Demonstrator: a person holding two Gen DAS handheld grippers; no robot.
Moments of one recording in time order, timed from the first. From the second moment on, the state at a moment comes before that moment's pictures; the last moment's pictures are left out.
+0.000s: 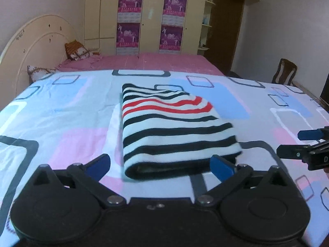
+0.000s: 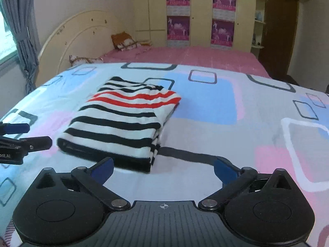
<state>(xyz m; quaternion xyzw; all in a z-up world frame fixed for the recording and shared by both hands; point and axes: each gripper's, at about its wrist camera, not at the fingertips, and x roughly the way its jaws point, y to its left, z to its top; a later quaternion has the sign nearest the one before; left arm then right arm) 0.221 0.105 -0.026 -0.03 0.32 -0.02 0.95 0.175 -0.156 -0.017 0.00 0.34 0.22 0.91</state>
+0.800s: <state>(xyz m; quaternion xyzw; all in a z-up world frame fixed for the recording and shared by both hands) 0.053 0.030 0.045 -0.02 0.26 -0.01 0.96 -0.020 -0.228 0.047 0.05 0.28 0.20 0.94</state>
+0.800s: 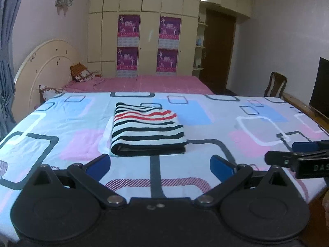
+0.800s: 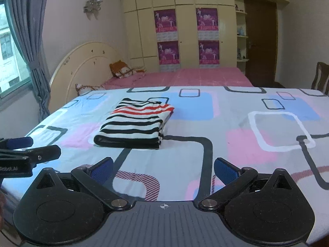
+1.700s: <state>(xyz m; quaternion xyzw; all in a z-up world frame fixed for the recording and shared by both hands) 0.032 0.014 0.057 -0.03 0.24 -0.01 0.97 -0.040 -0.238 0.065 0.02 0.26 0.19 0.95</state>
